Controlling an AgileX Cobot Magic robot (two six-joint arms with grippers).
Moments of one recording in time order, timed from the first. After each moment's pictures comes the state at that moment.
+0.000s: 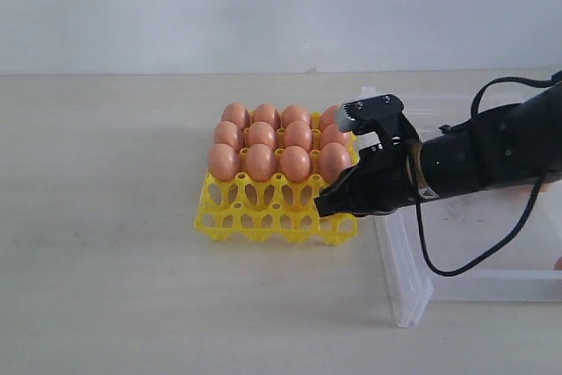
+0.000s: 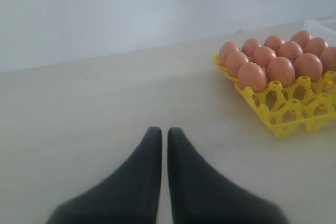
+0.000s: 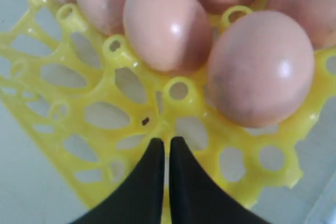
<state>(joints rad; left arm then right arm) -0.13 0.00 0.00 -0.18 0.29 0.27 0.36 1.92 -0.87 -1.35 -0.47 1.26</state>
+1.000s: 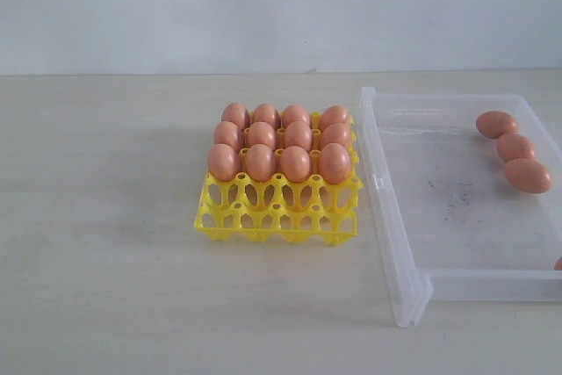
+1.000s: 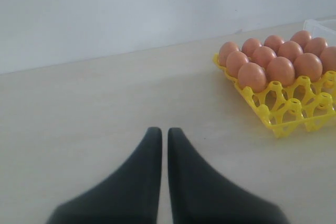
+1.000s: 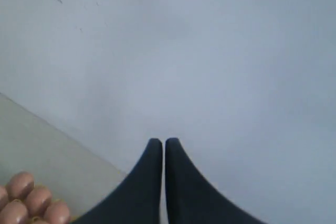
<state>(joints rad) -0.13 0.00 0.00 -0.18 0.29 0.27 0.36 1.00 -0.89 -1.74 -0.04 1.37</state>
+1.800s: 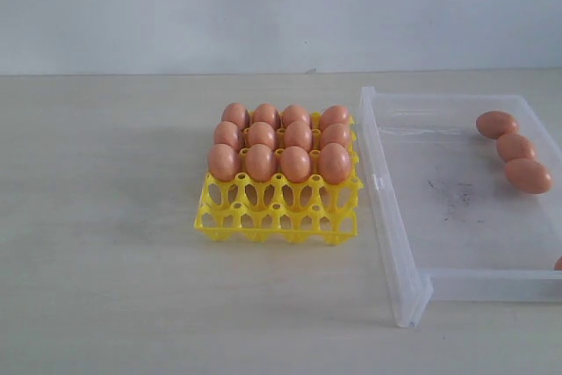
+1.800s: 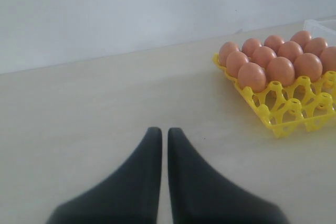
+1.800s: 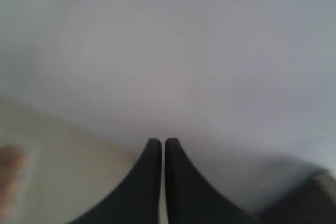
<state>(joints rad) -0.13 0.00 0.00 -0.18 0.29 0.27 0.45 0.54 -0.90 -0.94 0.81 0.12</state>
